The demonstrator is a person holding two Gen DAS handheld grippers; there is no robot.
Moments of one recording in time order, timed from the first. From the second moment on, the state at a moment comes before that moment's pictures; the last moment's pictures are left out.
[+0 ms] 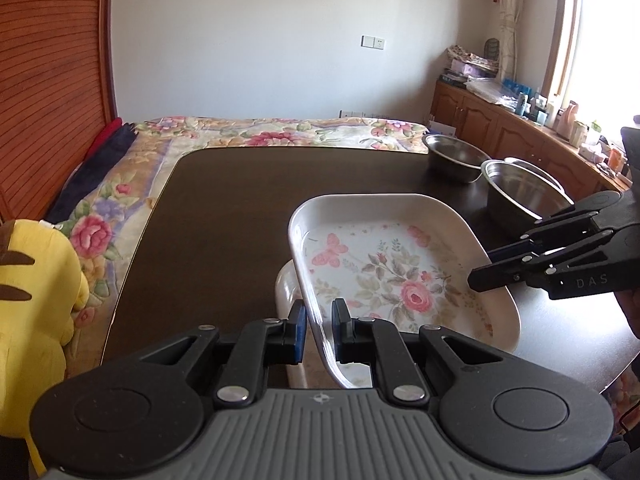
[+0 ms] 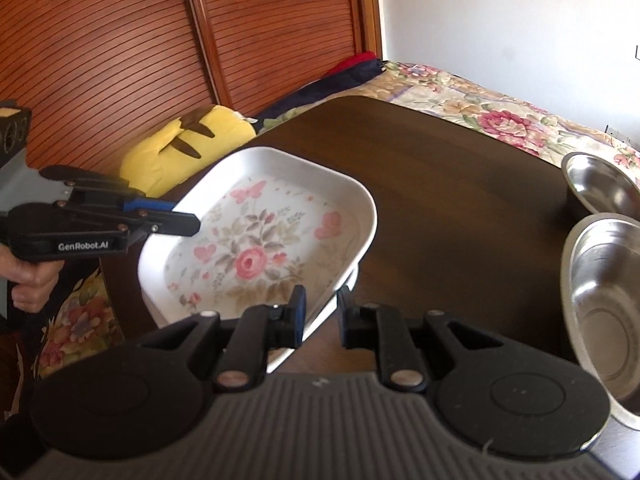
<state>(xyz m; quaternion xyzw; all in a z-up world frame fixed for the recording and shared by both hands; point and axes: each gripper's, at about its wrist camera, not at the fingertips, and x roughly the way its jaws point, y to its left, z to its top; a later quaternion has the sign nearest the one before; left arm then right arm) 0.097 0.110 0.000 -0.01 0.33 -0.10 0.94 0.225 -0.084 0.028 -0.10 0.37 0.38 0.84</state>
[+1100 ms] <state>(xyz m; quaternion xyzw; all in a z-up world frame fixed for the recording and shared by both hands) 0.105 0.109 -0.004 -0.01 0.33 -0.08 0.94 0.218 -0.099 0.035 -0.11 0.33 0.38 0.86</state>
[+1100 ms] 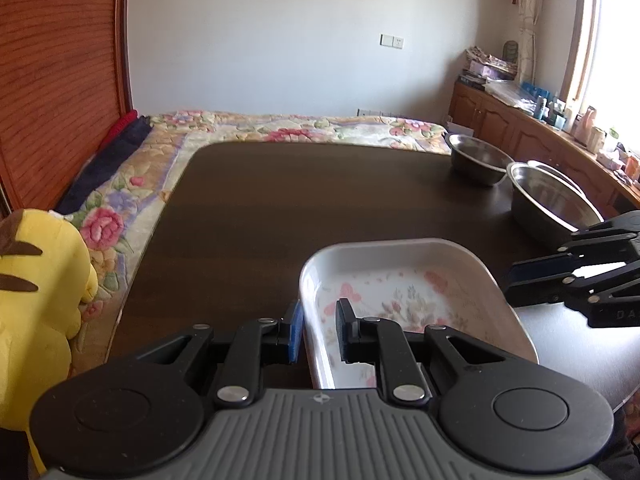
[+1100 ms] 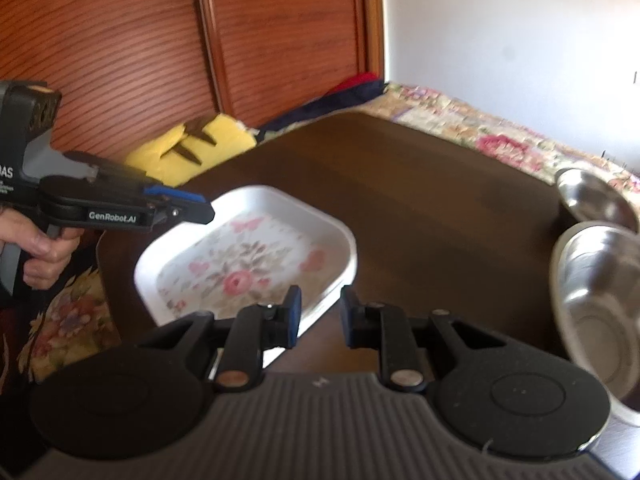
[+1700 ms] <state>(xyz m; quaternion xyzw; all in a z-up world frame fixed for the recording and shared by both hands) 0.151 0.016 0.021 0.01 0.30 -0.14 0.95 0.241 -0.215 0.065 -0.06 0.23 0.27 0.93</state>
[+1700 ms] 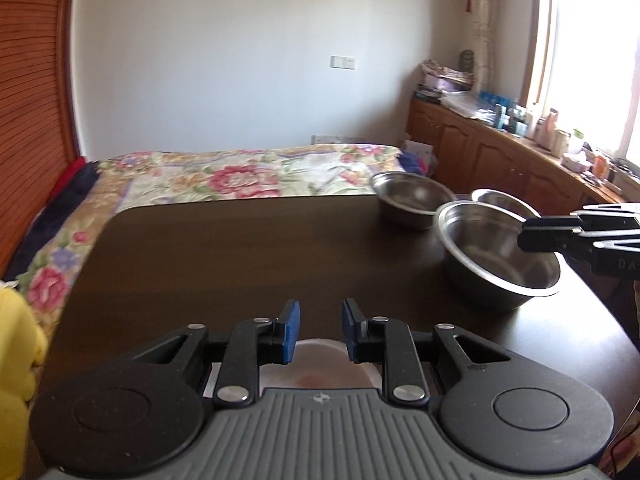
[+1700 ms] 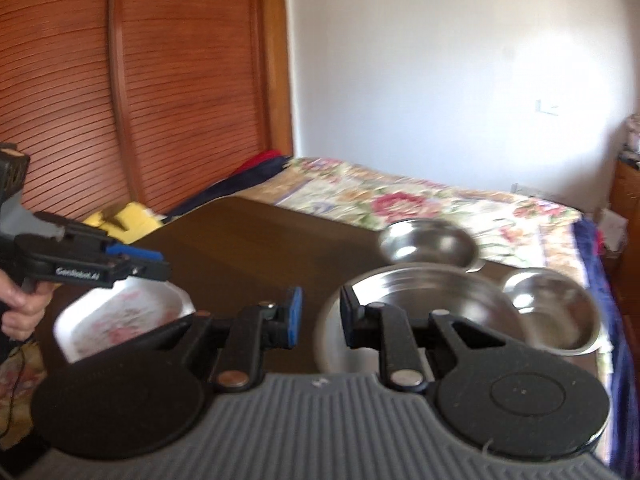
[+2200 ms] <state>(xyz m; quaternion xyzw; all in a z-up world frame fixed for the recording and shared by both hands) 0.175 -0.062 0.019 0.03 0.30 -0.18 0.94 0.255 -0.291 0.034 0.00 0.20 0.17 0.96</state>
